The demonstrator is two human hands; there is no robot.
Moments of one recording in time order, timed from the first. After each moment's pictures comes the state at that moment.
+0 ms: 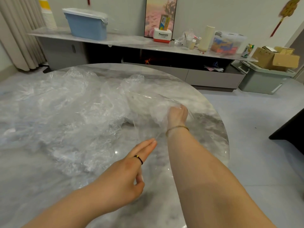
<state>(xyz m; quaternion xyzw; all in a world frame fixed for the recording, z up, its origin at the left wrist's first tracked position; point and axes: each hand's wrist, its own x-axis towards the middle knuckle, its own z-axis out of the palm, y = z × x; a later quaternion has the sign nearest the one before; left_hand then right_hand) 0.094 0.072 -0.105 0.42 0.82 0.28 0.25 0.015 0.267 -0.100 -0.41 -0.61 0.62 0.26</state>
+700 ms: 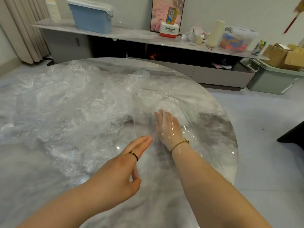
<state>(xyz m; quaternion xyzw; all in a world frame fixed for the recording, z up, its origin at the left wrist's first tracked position) 0.078 0.070 -0.109 0.38 0.84 0.30 0.24 0.018 0.271 -0.160 -0.10 -0.99 0.06 0.06</state>
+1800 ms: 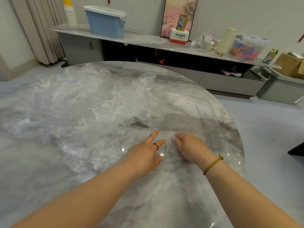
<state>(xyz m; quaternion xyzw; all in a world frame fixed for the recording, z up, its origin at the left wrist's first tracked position) 0.042 0.131 -0.145 0.35 0.91 0.17 0.15 0.060 0.304 -0.156 -0.11 -0.99 0.10 -0.03</state>
